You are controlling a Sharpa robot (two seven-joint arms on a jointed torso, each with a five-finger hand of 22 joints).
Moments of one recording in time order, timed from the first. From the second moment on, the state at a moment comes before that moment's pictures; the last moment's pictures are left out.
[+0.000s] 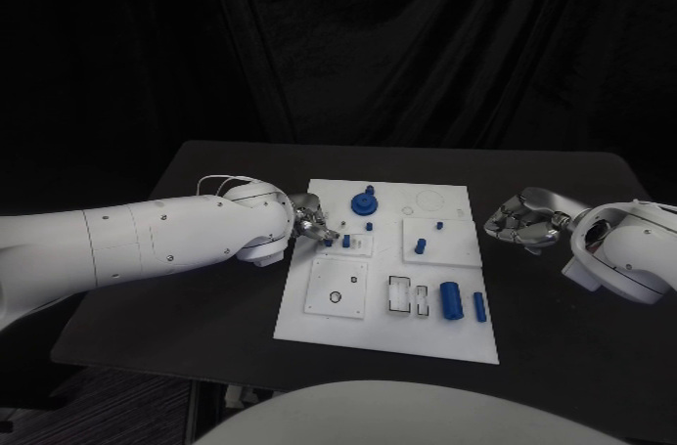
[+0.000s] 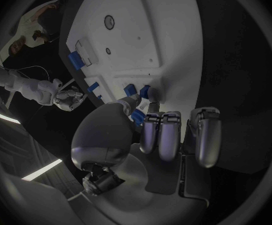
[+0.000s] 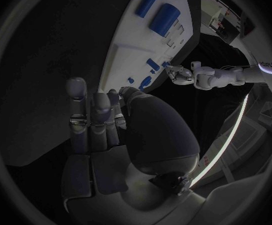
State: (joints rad) left arm 1.21 -0.72 -0.21 1.44 -1.09 -0.09 -0.50; left_hand 1.03 -0.02 0.36 0.19 0.23 0.96 0.05 0.20 1.22 1.46 -0.01 1.57 1.31 1.47 -0.07 1.57 1.31 0.01 1.47 0.05 1.49 1.31; right arm 1.27 -1.01 -0.25 1.53 -1.11 -0.21 -0.16; right_hand 1.40 -0.05 0.27 0.28 0.43 0.92 0.12 0.24 0.17 1.04 0.05 0.99 1.00 1.39 -0.02 1.02 1.19 0.14 1.30 0.08 0.66 1.22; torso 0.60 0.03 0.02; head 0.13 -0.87
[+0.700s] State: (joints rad) left arm 1.21 -0.73 -0.21 1.44 -1.09 -0.08 -0.50; left_hand 1.04 -0.01 0.34 0.19 0.23 0.98 0.05 0.20 1.23 1.46 -0.01 1.57 1.31 1.47 -0.07 1.57 1.31 0.01 1.47 0.05 1.48 1.31; right arm 1.27 -1.01 -0.25 1.53 -1.11 -0.20 -0.17; right_hand 1.40 -0.05 0.27 0.28 0.43 0.92 0.12 0.24 0.17 1.04 0.05 0.99 1.00 1.39 -0.02 1.02 1.18 0.14 1.30 0.08 0.65 1.22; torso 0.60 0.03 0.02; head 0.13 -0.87
